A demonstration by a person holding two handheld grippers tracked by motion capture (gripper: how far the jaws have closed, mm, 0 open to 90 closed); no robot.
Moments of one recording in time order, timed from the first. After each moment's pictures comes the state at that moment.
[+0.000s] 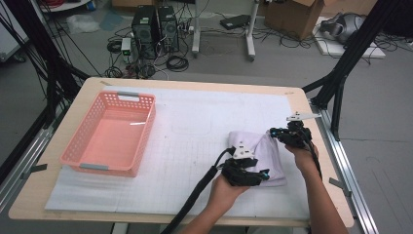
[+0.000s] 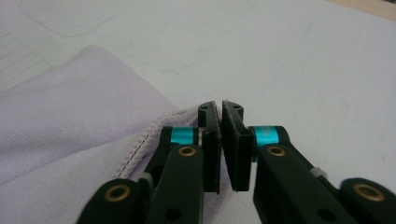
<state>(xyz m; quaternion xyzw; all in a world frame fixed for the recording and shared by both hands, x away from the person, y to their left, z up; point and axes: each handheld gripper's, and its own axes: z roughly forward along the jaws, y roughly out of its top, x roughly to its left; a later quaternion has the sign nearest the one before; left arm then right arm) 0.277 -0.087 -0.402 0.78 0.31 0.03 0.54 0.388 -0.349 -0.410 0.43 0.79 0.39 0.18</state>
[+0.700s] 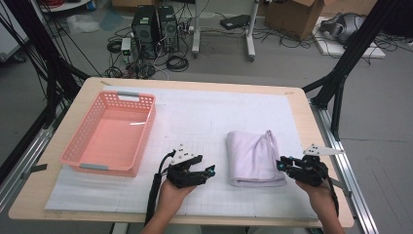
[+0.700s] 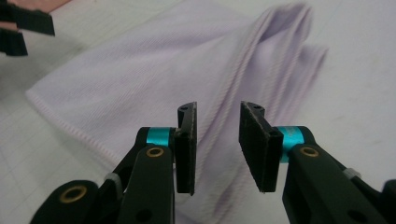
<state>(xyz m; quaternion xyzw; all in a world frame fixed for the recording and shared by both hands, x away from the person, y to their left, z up) 0.273 0.044 -0.434 0.75 0.38 0.10 0.53 0.277 -0.357 -0.415 0.43 0.78 0.44 0.12</state>
